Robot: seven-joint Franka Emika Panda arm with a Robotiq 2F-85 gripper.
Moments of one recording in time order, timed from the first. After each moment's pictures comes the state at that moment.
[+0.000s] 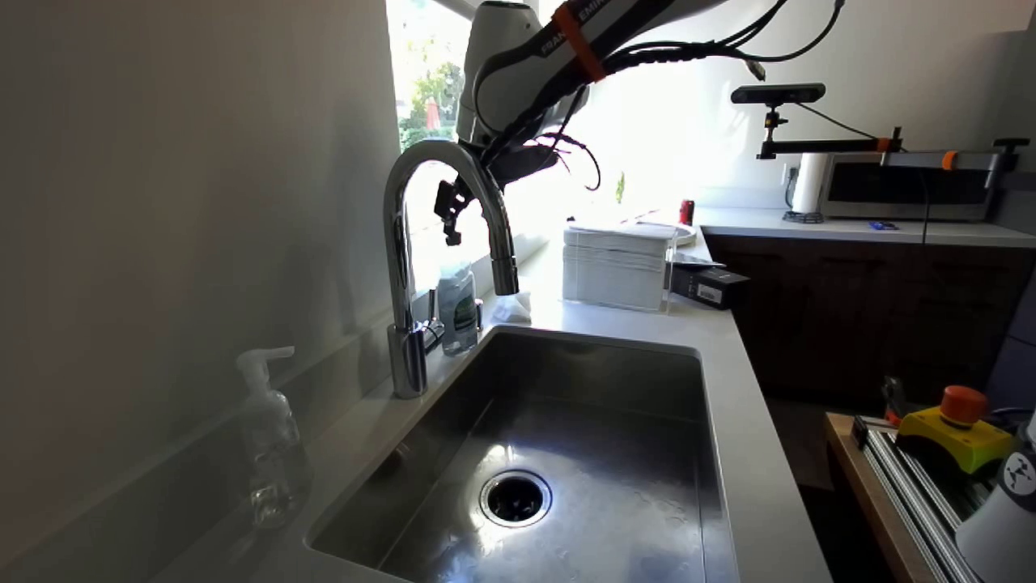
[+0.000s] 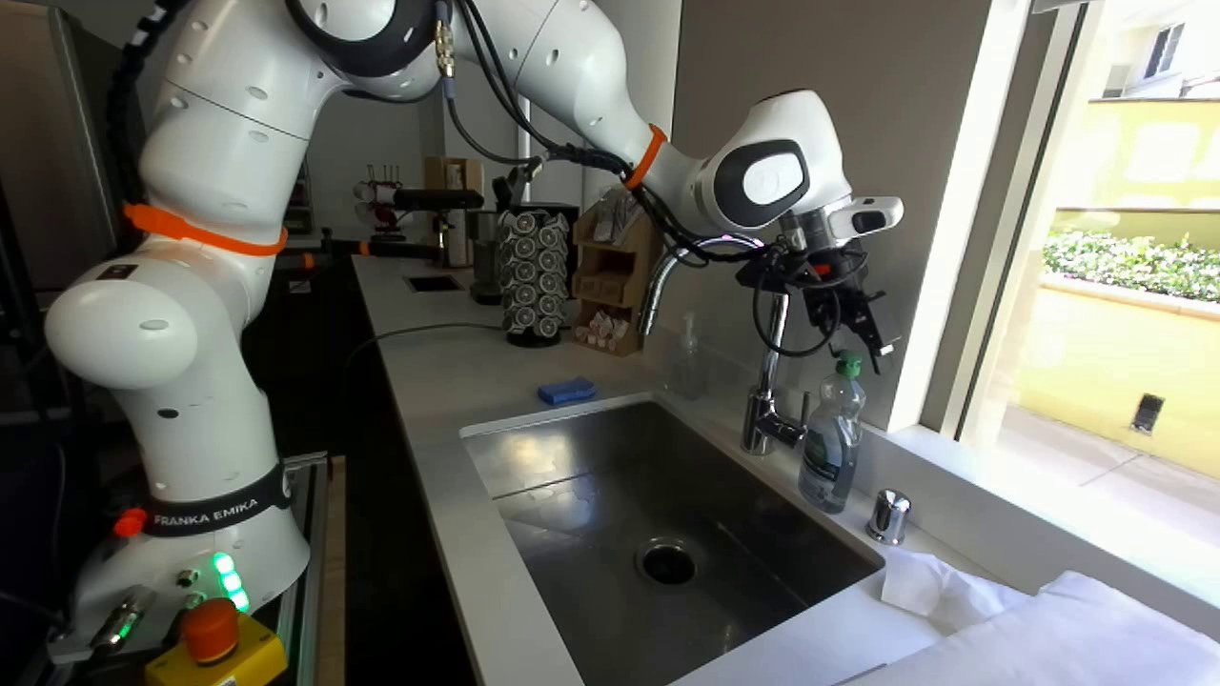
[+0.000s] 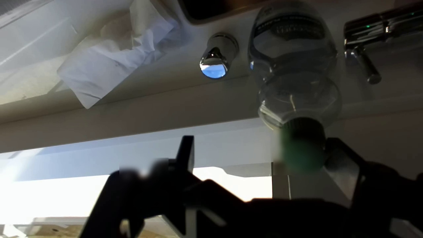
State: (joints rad) arm -0.12 0.39 -0.17 -1.71 -0.18 2.53 0.12
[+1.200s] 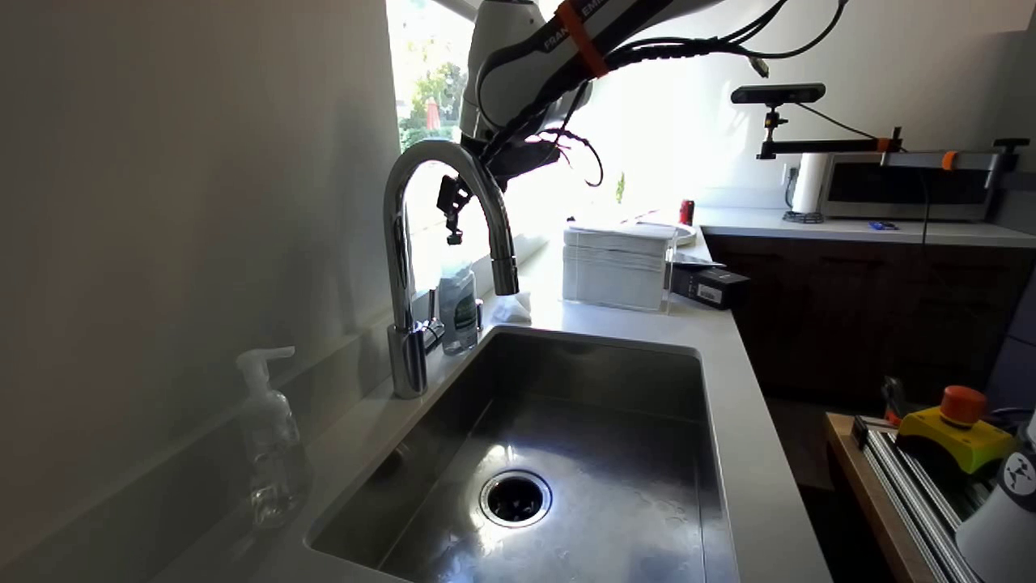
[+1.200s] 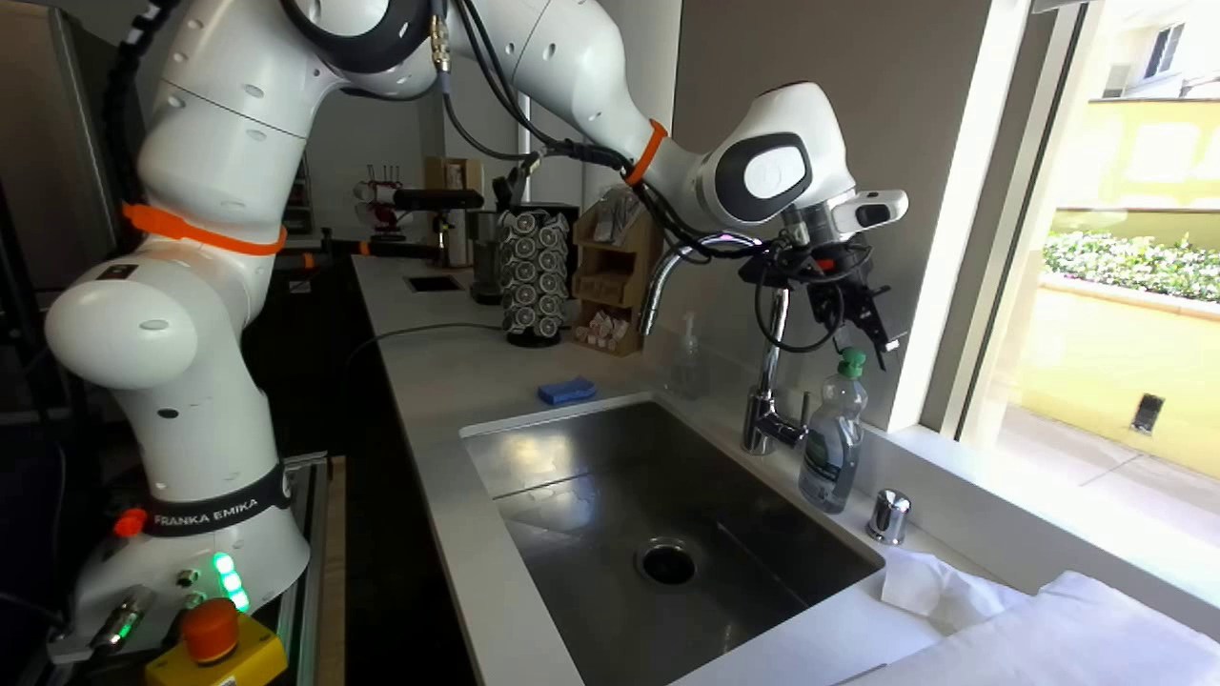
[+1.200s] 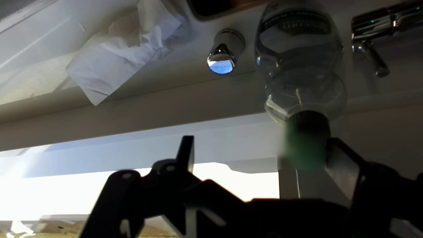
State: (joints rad) arm -0.12 0.38 -0.18 -1.71 -0.18 2.53 0.12
